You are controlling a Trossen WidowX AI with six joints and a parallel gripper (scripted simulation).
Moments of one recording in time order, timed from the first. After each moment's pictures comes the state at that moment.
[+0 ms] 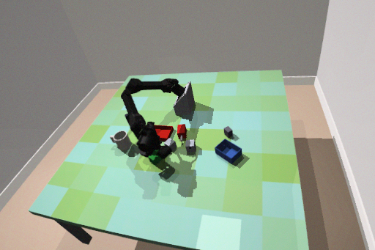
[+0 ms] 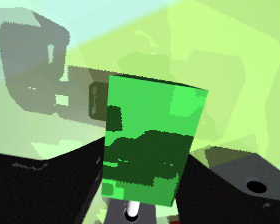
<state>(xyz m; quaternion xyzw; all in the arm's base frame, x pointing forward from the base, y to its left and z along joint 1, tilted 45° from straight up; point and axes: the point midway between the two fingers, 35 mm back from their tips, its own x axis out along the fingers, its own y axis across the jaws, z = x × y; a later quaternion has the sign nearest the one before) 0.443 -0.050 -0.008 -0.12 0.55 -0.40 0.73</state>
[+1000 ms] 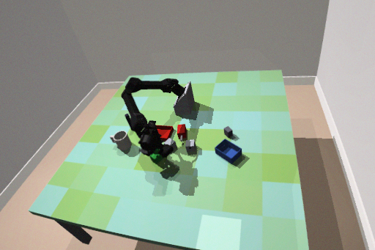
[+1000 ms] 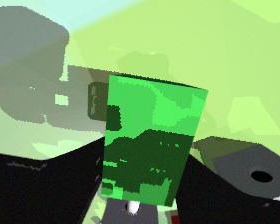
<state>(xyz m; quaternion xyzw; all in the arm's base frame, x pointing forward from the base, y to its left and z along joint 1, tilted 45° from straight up) 0.434 -0.047 -0.012 -0.12 0.55 -0.40 0.73</state>
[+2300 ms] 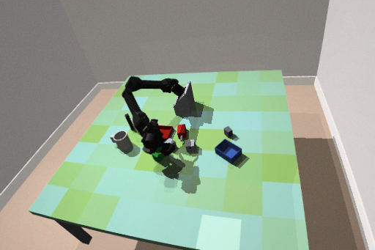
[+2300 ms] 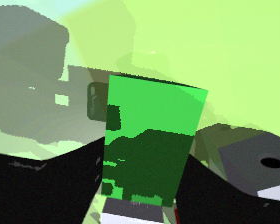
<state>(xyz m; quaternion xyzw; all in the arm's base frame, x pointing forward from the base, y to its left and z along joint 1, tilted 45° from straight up) 0.422 -0.044 -0.018 -0.12 0.55 -0.40 0.72</state>
